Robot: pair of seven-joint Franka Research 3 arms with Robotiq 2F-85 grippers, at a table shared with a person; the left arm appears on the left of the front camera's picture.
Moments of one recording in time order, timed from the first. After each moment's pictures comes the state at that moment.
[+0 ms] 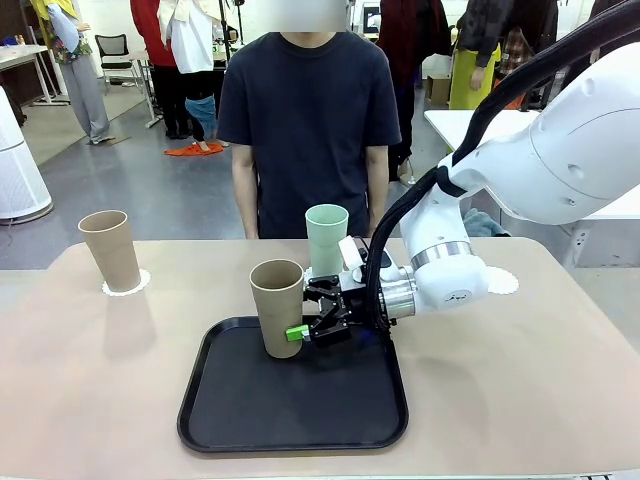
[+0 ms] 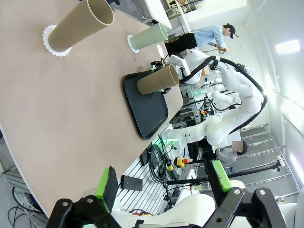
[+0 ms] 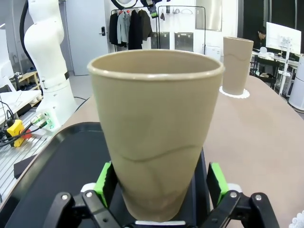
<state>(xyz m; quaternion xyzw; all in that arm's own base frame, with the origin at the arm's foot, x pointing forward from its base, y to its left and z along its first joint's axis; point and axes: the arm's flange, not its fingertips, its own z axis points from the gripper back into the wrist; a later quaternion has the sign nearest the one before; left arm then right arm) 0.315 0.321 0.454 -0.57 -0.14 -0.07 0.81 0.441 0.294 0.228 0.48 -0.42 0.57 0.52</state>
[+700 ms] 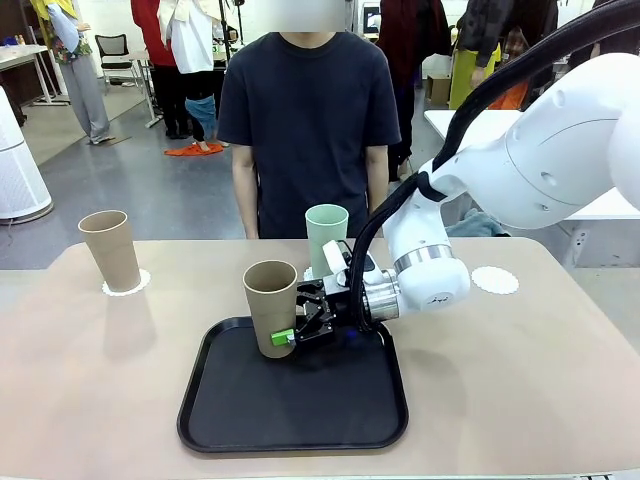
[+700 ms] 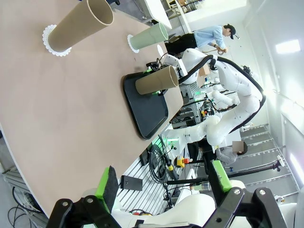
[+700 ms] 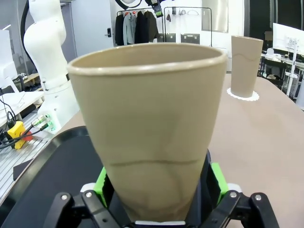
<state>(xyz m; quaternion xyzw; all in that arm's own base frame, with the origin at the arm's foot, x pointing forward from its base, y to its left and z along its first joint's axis) 0.315 0.321 0.454 -0.57 -0.14 -0.07 0.81 0.443 0.320 0.217 0.50 -0.41 0.57 0.51</state>
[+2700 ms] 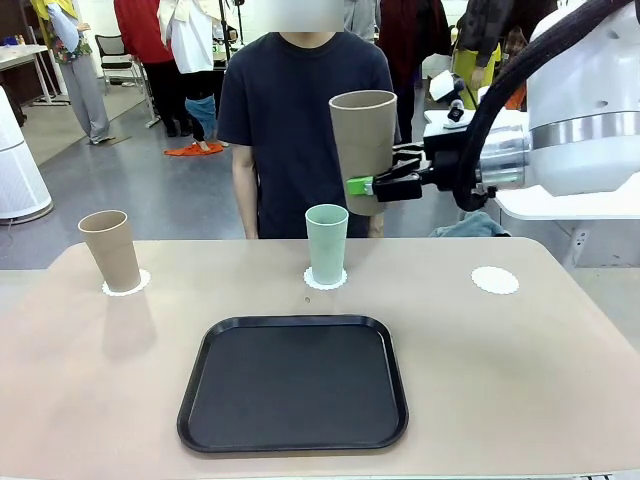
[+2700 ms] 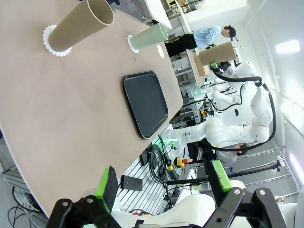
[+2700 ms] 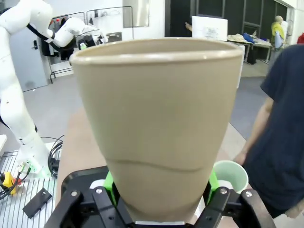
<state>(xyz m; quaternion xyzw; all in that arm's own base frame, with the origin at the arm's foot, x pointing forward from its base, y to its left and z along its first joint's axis) 0.315 0.321 0.453 -0.57 -0.14 -0.07 0.81 0.412 0.178 0.487 0.36 -0.49 0.47 0.64</state>
